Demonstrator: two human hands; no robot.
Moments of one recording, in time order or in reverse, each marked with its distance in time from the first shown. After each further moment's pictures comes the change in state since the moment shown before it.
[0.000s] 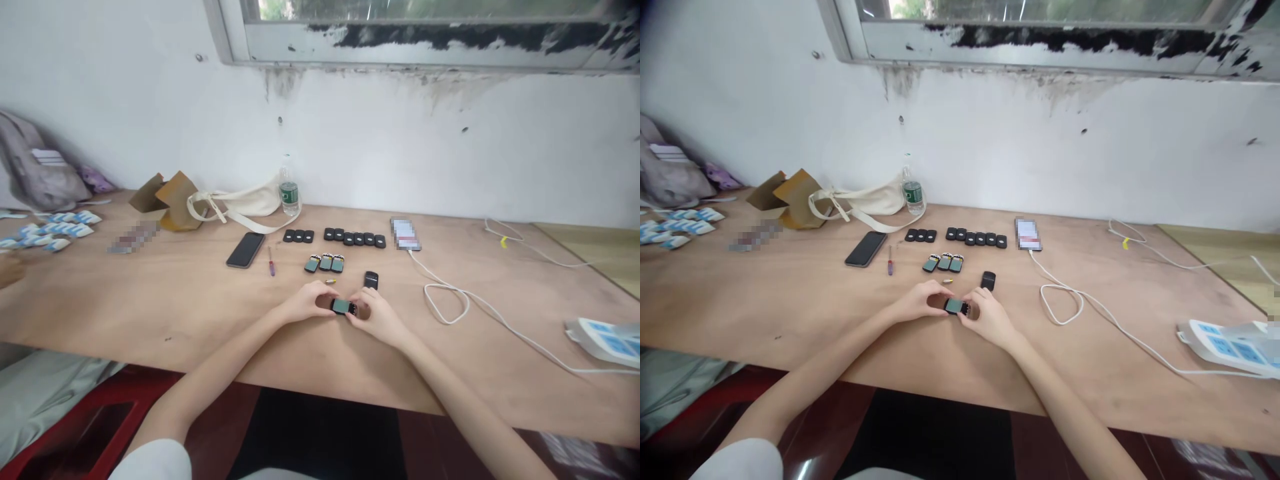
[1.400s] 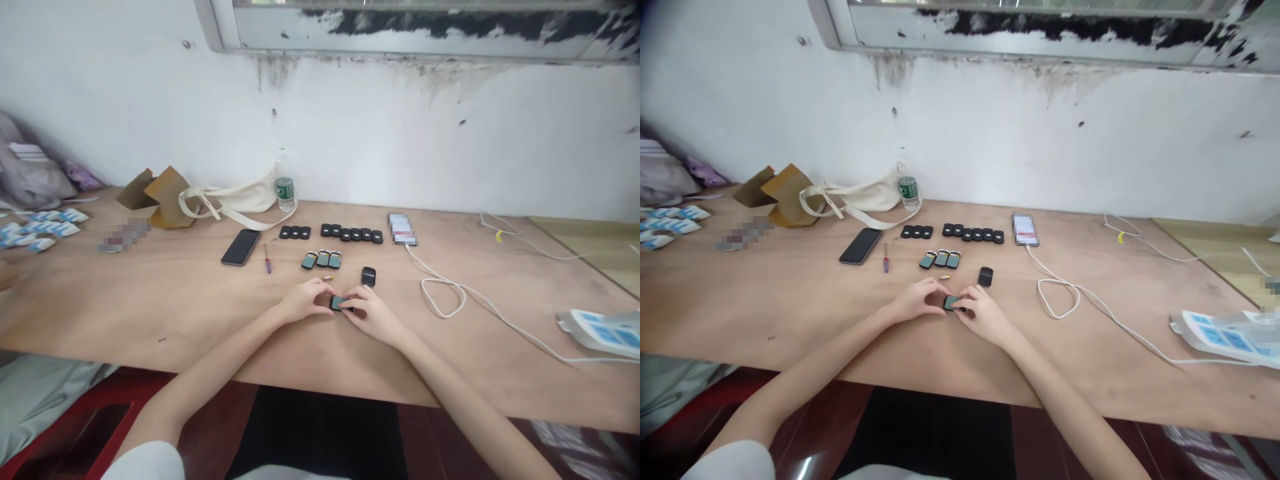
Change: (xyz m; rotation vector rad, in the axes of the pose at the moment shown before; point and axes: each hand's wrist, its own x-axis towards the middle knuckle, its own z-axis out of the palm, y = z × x) left_hand -0.005 -0.011 0.009 0.046 0.016 -0.009; right_hand -0.001 -0.005 -0.002 -0.035 -0.079 -0.184
